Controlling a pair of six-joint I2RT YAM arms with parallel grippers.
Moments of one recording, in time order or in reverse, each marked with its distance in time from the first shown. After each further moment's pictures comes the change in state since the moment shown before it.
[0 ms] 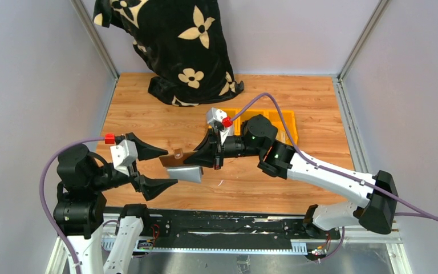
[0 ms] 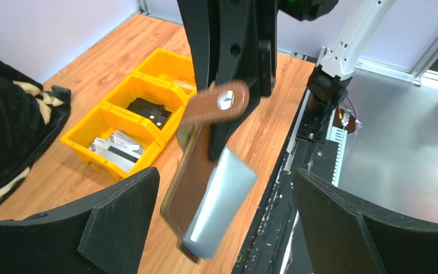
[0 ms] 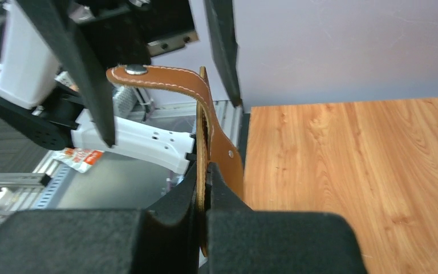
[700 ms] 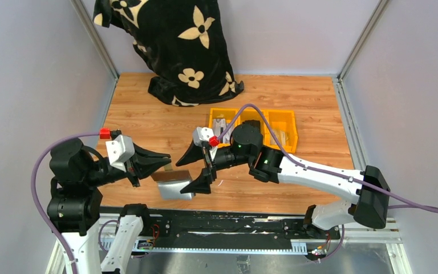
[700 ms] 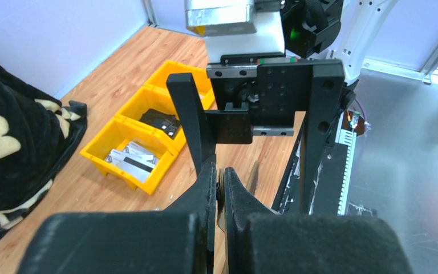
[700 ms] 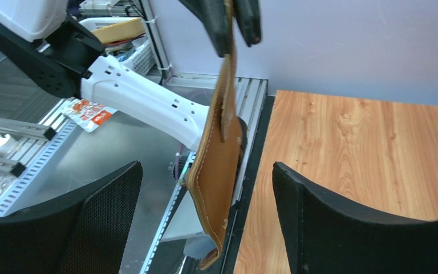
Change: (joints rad) left arm 0.000 0.069 0.094 -0.009 -0.001 0.040; right arm 0.061 0.054 -0.005 -0.011 -0.094 -0.115
